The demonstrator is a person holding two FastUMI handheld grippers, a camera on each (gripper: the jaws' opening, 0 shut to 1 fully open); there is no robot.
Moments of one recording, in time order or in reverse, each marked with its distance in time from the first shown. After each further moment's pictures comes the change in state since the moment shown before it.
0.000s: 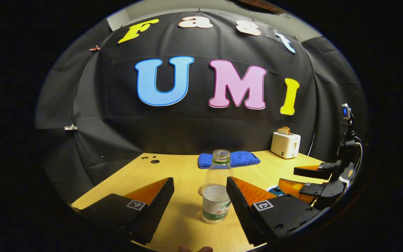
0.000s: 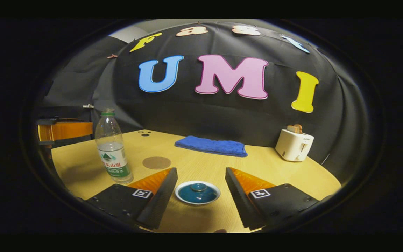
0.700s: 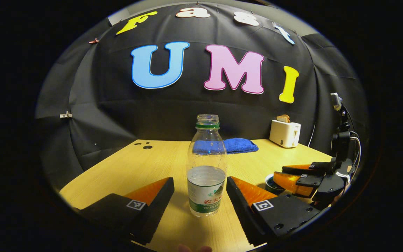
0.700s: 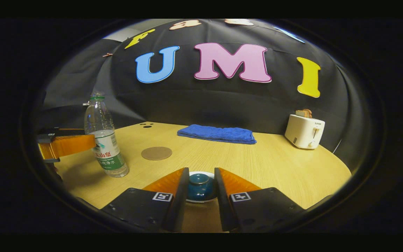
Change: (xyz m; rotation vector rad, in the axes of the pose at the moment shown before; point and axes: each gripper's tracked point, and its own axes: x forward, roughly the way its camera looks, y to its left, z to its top) left arm 0.019 -0.020 -0.046 -0.018 0.074 0.006; right arm 0.024 0.007 -0.036 0.059 0.082 0.063
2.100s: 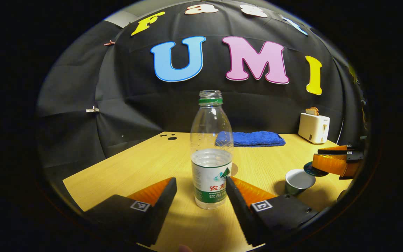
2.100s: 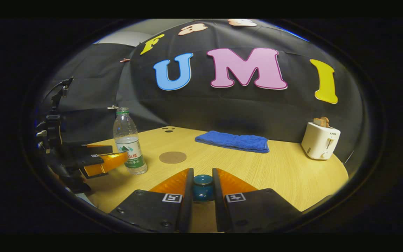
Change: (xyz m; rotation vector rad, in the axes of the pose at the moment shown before) left arm 0.011 -0.005 -0.032 -0.015 0.035 0.271; right arm -0.028 -0.013 0.036 -0.025 -0.041 0.223
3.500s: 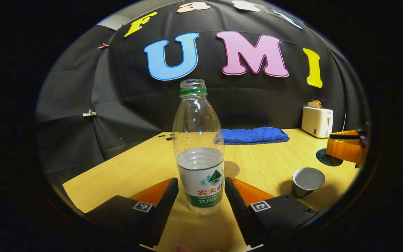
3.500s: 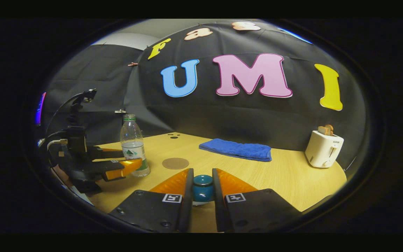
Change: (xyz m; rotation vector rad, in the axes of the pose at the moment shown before) left arm 0.037 -0.011 -0.005 0.039 0.023 0.009; right arm 0.002 -0.002 0.014 -0.029 -0.054 0.060
